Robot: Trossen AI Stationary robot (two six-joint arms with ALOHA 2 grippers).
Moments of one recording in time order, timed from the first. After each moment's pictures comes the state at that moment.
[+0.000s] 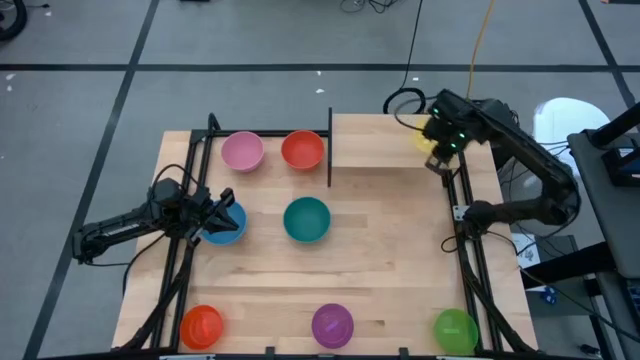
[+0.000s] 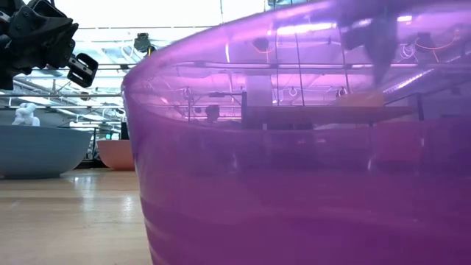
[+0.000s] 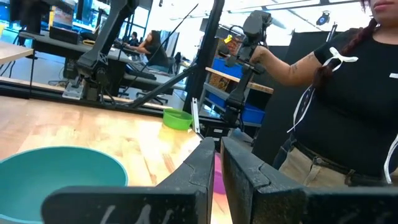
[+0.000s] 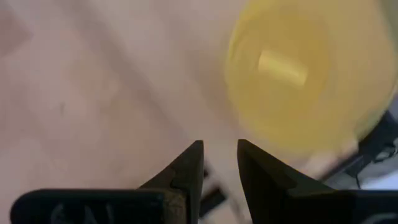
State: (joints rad) left arm 0.35 0.01 0.01 0.16 0.81 -0.40; right arm -0.82 1.19 1.30 -1.50 0.10 -0.25
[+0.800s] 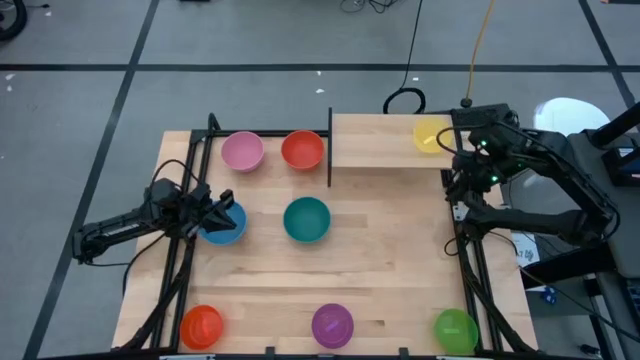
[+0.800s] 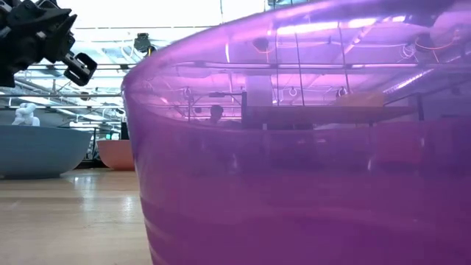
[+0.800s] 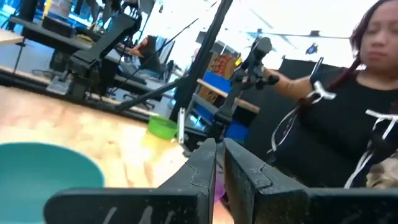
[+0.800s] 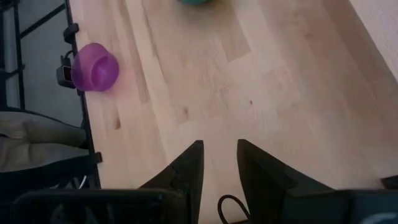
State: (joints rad) left arm 0.35 0.01 0.01 0.25 0.81 -0.61; right arm -0.58 0.86 1.30 -1.59 -0.45 -0.06
